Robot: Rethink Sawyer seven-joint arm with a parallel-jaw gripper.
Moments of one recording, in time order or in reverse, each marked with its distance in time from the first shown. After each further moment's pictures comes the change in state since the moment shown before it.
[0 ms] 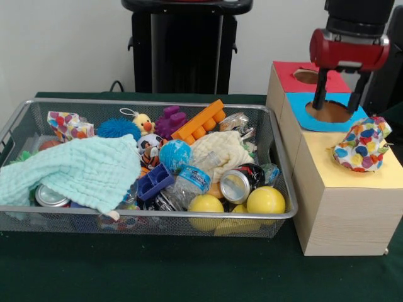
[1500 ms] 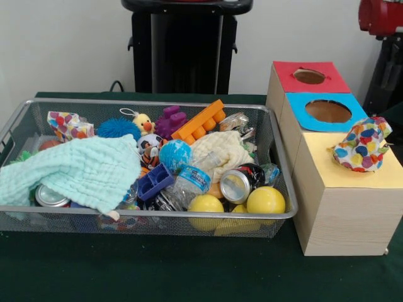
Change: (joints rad) arm 0.036 0.009 -0.020 -0.224 -0.023 0.186 0.000
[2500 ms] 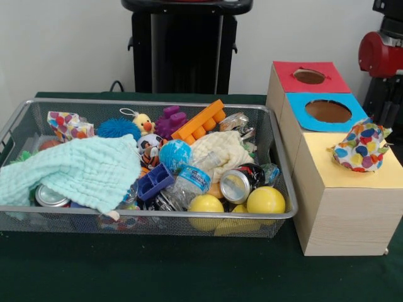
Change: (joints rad) arm -0.004 0.124 -0.008 -0.105 0.000 -0.010 0.000
